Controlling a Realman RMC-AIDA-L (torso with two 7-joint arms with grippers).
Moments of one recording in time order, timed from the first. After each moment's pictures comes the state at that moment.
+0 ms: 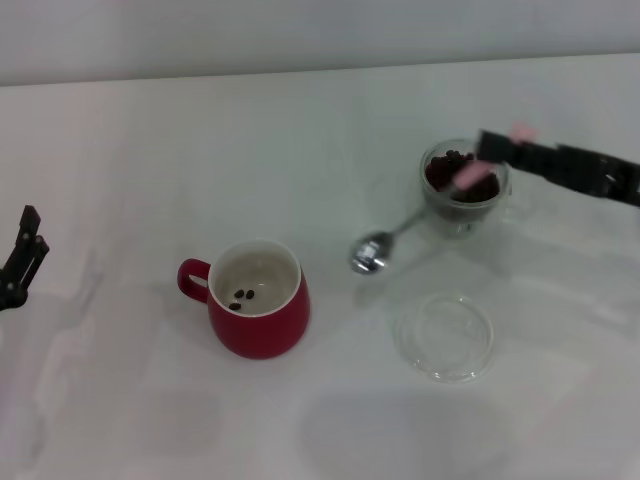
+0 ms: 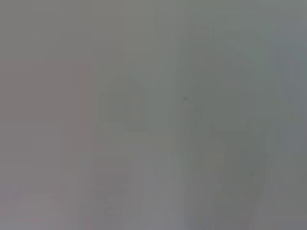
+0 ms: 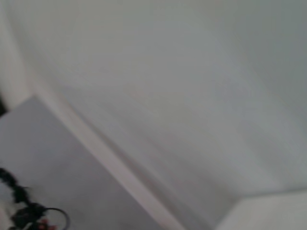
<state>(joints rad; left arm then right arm) -0.23 -2.08 2.78 0.24 -1.16 1.43 0.03 0.34 1.87 -1.21 -0.44 -1.13 -1.68 1.72</state>
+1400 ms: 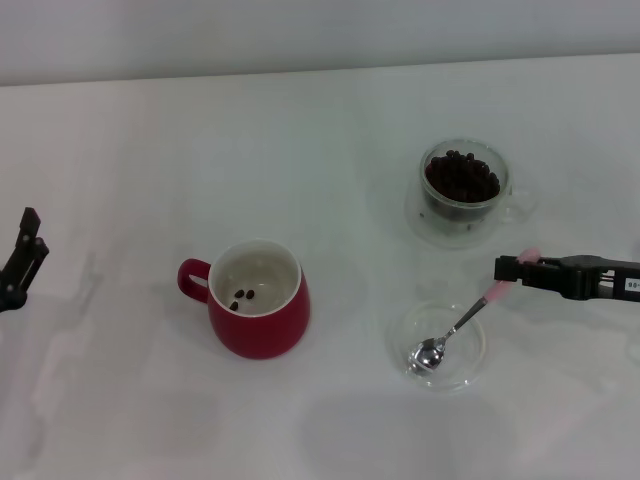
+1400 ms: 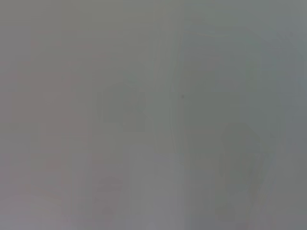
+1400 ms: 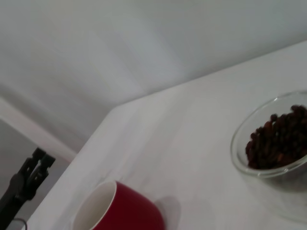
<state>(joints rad) -0.23 -2.08 2.79 0.23 -1.16 1.43 0.03 0.30 1.84 -1.21 -0.38 -1.41 -1.43 1.70</state>
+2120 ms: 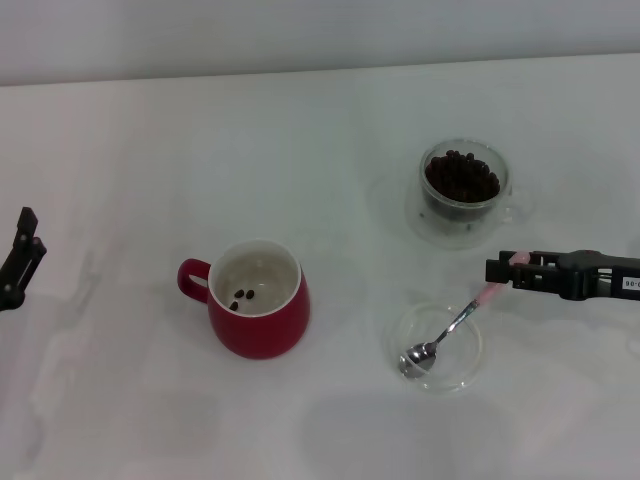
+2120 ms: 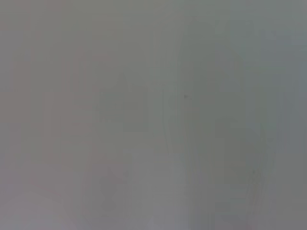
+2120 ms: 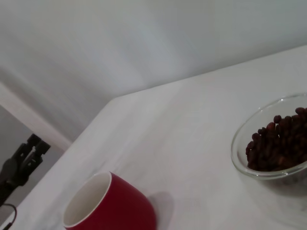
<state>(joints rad) -0.23 -2.08 2.78 0.23 -1.16 1.43 0.03 0.31 1.84 -1.21 -0.39 -1.42 -1.40 1.63</state>
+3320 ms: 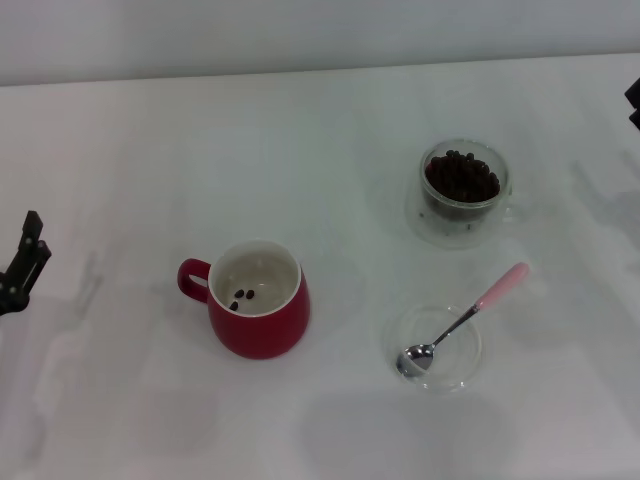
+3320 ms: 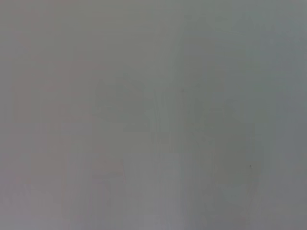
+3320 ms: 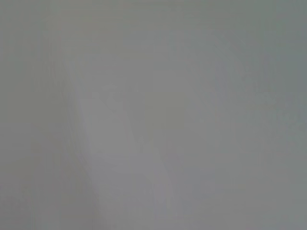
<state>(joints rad) -0.23 -2.08 2.79 0.23 -1.16 1.42 0.03 0.30 2.01 -0.47 -0.05 -1.10 -1.43 0.66</state>
